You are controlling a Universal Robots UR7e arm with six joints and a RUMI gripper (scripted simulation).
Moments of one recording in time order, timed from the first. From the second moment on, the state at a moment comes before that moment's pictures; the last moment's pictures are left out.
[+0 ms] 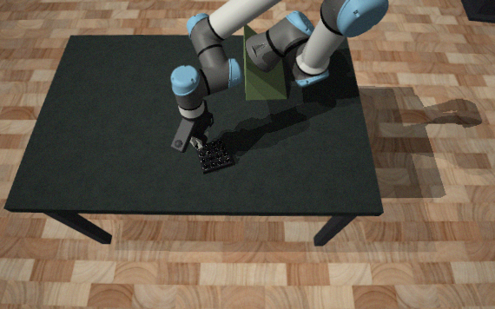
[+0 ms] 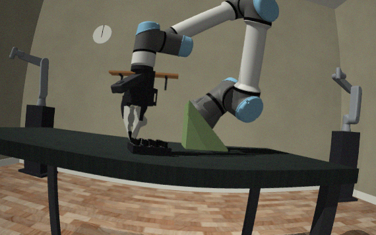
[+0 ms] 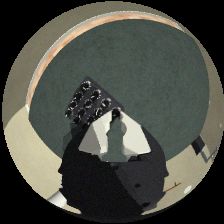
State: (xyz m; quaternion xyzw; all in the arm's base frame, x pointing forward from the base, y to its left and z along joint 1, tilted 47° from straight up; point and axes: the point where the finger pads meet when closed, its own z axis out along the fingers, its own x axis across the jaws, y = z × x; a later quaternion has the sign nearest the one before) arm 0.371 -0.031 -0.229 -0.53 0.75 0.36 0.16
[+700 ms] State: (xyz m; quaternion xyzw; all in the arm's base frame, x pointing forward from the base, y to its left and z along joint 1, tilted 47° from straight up) arm 0.371 -0.031 -0.229 -0.53 0.75 0.36 0.16
